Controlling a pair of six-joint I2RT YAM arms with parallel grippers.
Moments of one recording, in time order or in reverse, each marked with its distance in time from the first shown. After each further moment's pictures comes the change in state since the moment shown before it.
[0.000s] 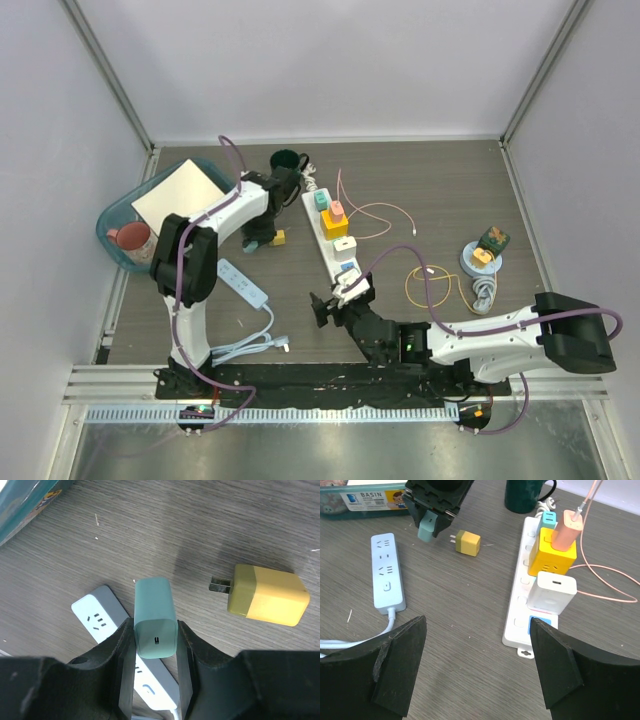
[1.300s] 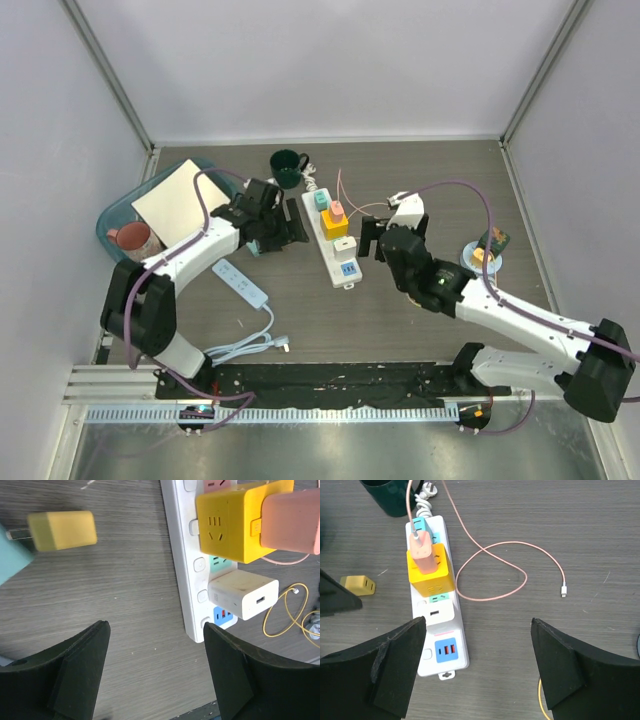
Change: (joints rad) left arm -0.013 -0.424 -0.415 0.561 0.587 -0.042; right arm -0.538 -0.176 0.253 -0.691 -0.173 0.311
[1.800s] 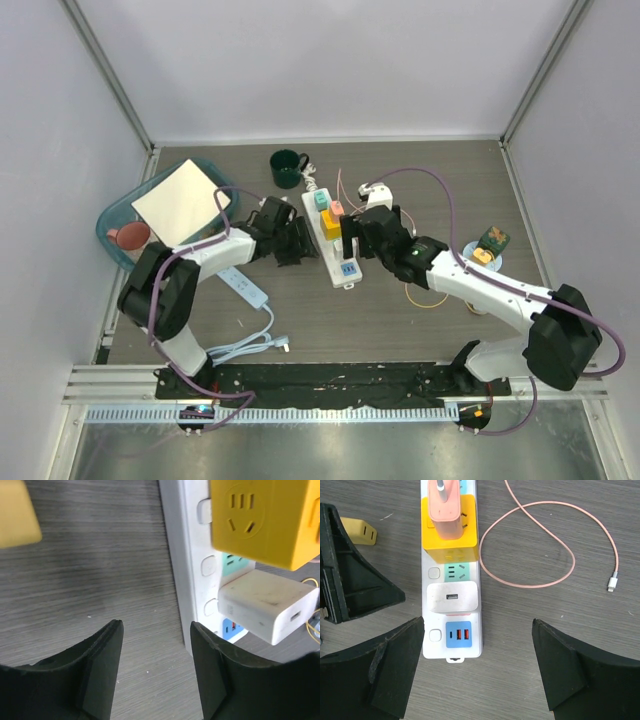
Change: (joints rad) left arm -0.057 0.148 -0.126 0.267 0.081 -0.085; right arm -0.141 0.278 0.178 -0.111 -0.350 -0.046
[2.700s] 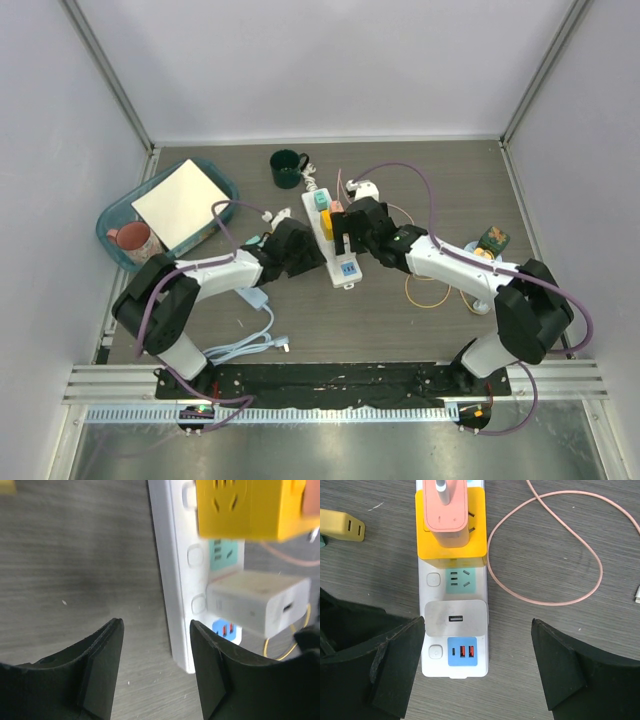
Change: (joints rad) left arm -0.179 -0.084 -0.179 0.206 -0.282 -0.161; right arm -0.039 0.179 0.084 0.004 -0.082 -0.008
